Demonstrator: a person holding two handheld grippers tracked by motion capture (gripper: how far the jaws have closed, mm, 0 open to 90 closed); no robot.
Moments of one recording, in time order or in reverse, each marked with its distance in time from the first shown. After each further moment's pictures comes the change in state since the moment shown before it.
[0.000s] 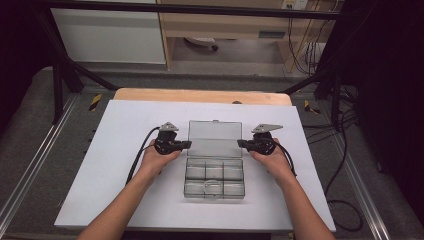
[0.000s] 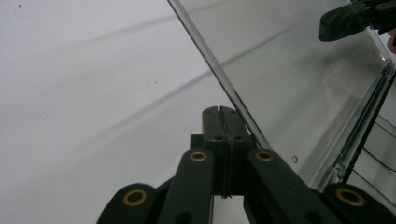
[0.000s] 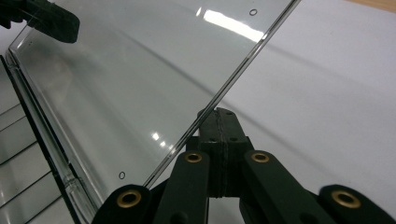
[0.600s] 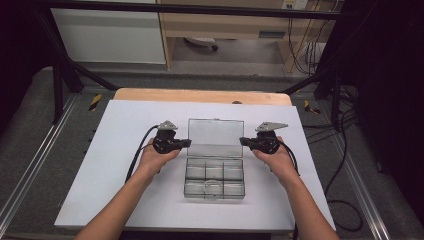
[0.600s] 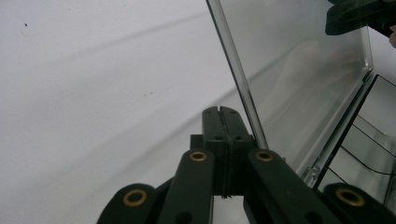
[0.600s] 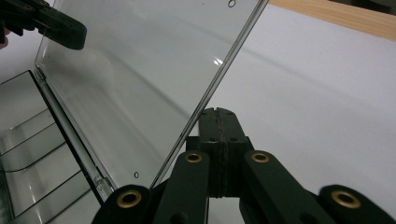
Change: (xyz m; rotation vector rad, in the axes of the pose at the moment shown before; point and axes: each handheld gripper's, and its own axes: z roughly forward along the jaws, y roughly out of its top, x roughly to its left) left arm -0.005 0.007 -0.009 -0.012 -0.004 0.014; right arm 0.003 0.009 -0.018 -0.034 0.004 -0.017
